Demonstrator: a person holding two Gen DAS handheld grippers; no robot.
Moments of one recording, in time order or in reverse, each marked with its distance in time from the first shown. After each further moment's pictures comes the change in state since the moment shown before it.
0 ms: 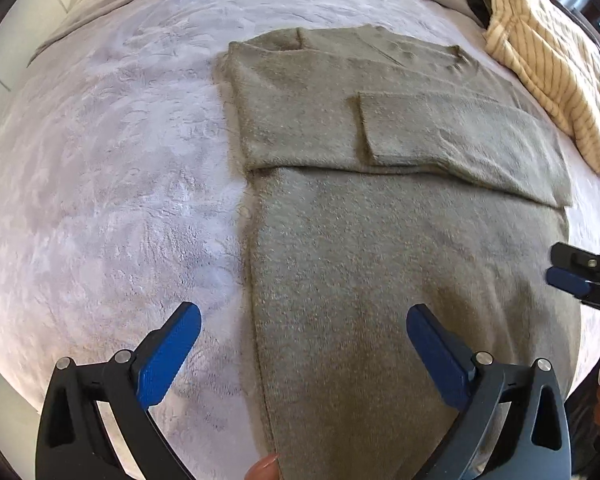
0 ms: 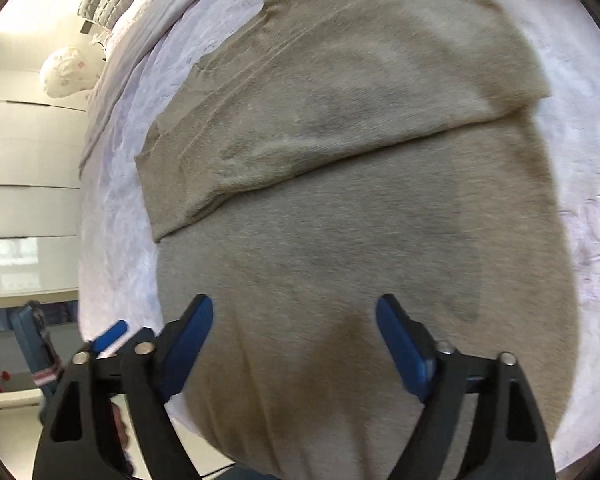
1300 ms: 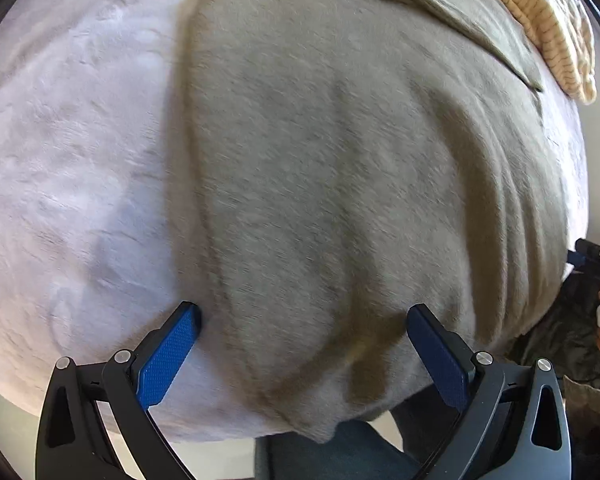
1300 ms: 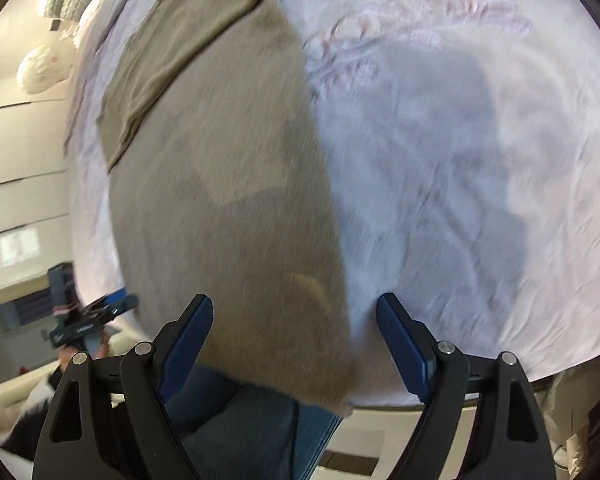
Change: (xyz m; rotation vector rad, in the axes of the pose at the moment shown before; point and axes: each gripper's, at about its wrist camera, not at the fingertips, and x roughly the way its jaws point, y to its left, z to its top) left arm 0.048 0.006 -0.104 0.062 0.310 -0.246; right arm -0.055 -0.144 -0.090 0.097 0.198 0.046
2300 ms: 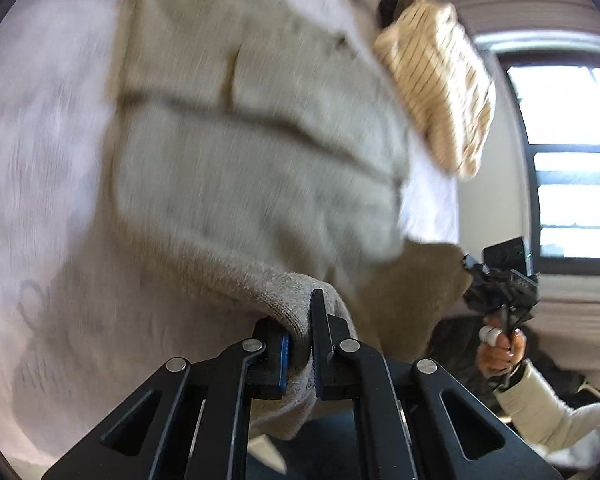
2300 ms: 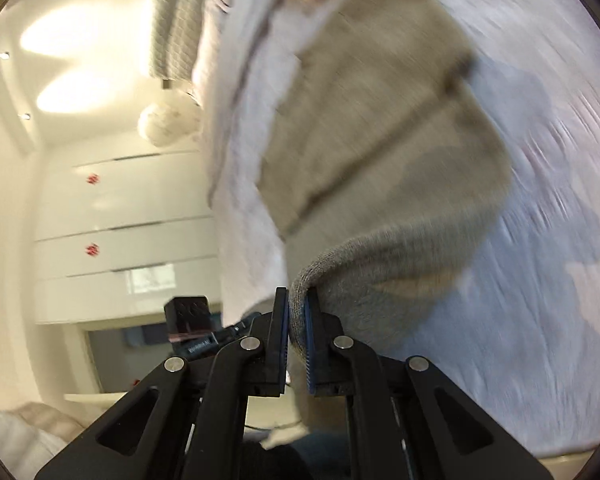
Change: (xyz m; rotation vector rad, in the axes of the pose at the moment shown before) left arm -0.102 0.009 0.055 -0.044 -0.203 -0.471; right arm -0.026 0.080 0.058 0.012 -0.199 0.542
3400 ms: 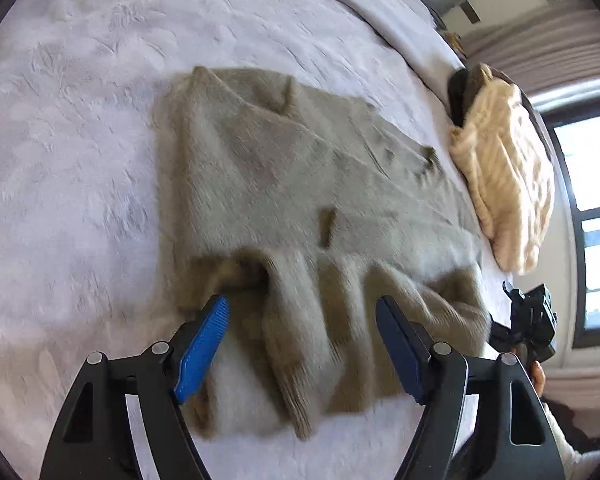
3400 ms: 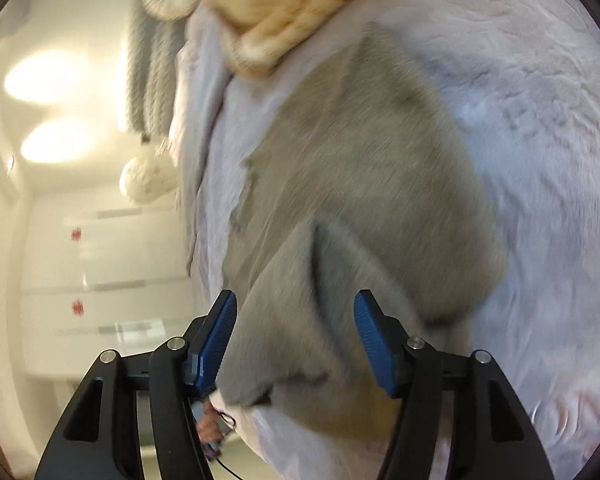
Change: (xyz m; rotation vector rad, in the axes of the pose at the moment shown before) left arm 0.036 0.051 0.130 -0.063 -0.186 0.158; right arm 0.036 -0.050 0.130 0.035 -0.144 -0.057
